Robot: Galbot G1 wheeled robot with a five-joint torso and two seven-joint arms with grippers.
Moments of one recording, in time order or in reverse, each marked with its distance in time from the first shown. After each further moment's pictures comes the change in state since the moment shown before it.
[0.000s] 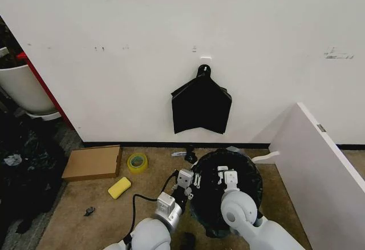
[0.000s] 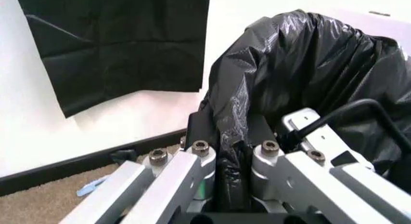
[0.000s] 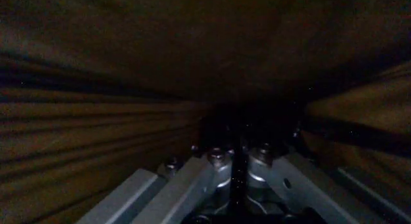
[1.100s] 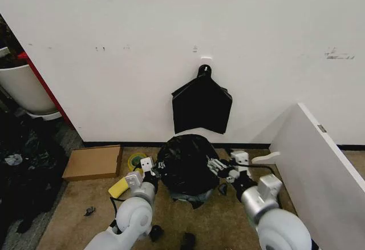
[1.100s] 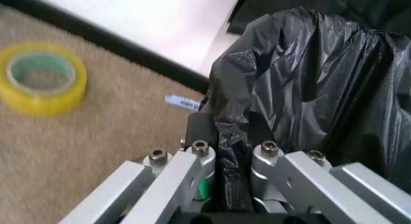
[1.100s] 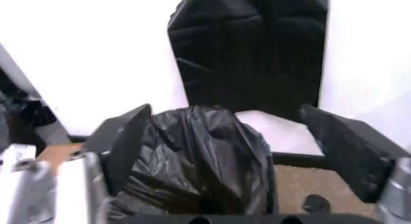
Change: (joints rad) left arm 0.071 -0.152 -0.375 0.132 -0.545 0.124 -0.145; right arm -0.428 -0.034 0.279 0.466 -0.385 0.402 -0.503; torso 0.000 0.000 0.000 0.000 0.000
